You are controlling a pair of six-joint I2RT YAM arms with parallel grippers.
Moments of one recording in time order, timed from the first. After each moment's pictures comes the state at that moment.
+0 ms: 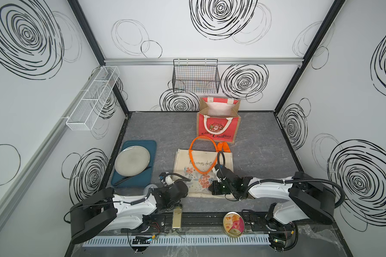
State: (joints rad) left arm -1.01 1.17 0.19 0.11 -0.48 -1.65; right arm 0.98 1.41 0.45 0.06 -0.15 0.88
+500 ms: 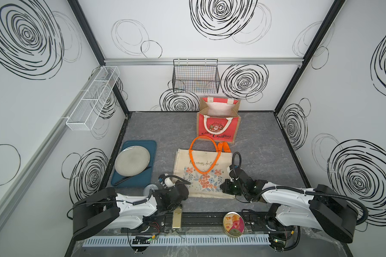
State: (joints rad) left arm -1.07 1.20 0.16 0.16 -0.54 -1.74; right arm 0.88 1.19 0.31 -0.05 -0.10 0.97
